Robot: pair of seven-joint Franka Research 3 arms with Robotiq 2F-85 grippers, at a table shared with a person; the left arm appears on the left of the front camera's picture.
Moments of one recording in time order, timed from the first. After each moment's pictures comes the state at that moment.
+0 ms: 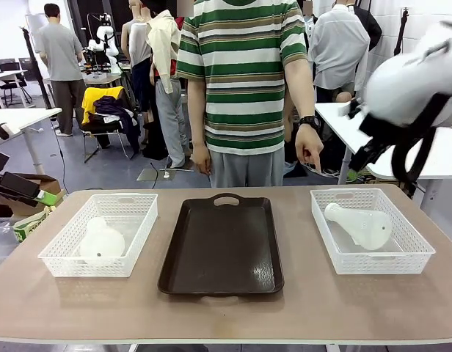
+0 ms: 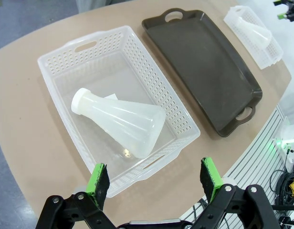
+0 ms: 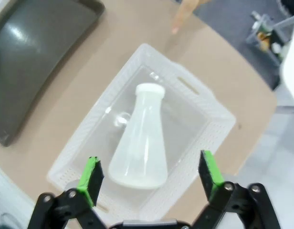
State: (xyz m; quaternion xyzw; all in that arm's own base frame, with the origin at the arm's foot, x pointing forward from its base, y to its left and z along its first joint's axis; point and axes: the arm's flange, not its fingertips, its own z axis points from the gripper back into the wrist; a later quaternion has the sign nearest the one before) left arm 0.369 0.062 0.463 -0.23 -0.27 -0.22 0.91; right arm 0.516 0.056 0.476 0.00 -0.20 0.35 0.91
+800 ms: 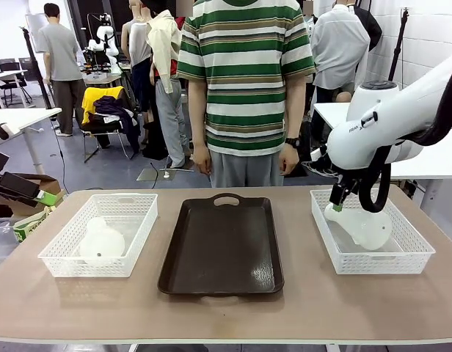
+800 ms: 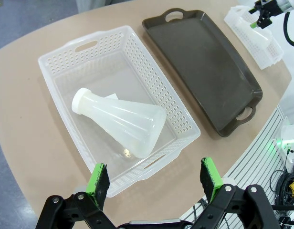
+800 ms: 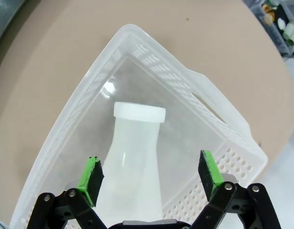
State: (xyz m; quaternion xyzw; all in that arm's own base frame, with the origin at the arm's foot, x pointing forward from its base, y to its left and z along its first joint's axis) left arm 0.370 0.063 0.463 -0.23 -0.27 -0.22 0.91; right arm 0.577 0.087 0.363 -0.05 -0.10 0.37 0.92
